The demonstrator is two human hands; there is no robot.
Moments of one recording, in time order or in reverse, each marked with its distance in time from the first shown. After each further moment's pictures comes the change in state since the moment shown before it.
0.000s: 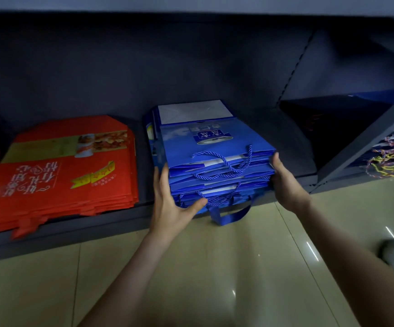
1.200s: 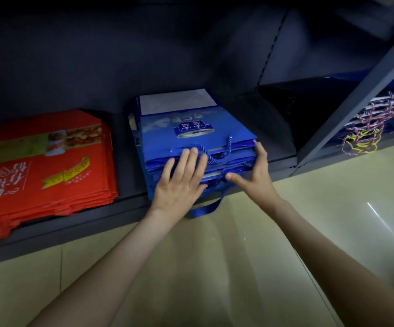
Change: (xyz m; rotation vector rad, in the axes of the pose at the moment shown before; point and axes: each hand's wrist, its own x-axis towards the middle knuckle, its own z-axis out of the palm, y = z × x) left_hand 0.015 0.009 0.042 1.248 0.212 0.942; right_hand -0.018 0.044 0.009 -0.531 0.322 -0.406
